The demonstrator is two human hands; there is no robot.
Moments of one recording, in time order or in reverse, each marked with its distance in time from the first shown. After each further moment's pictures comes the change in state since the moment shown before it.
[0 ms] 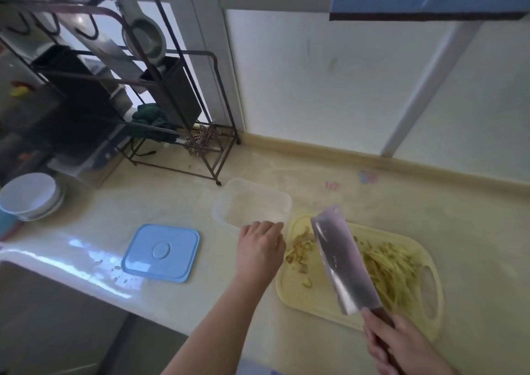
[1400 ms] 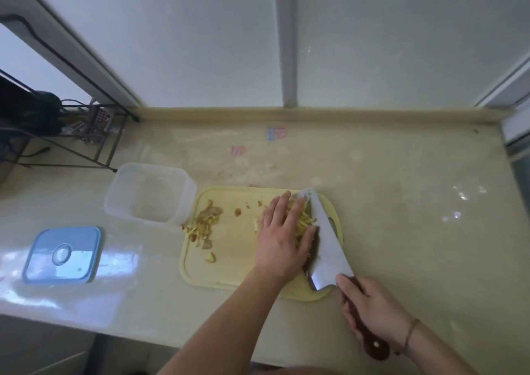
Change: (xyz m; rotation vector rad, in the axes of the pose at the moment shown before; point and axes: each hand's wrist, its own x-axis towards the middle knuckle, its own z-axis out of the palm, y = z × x) left_hand -0.023 0.201 0.120 -0.194 -0.347 -0.030; right_hand -0.015 0.066 -0.150 -0.100 0.177 0.069
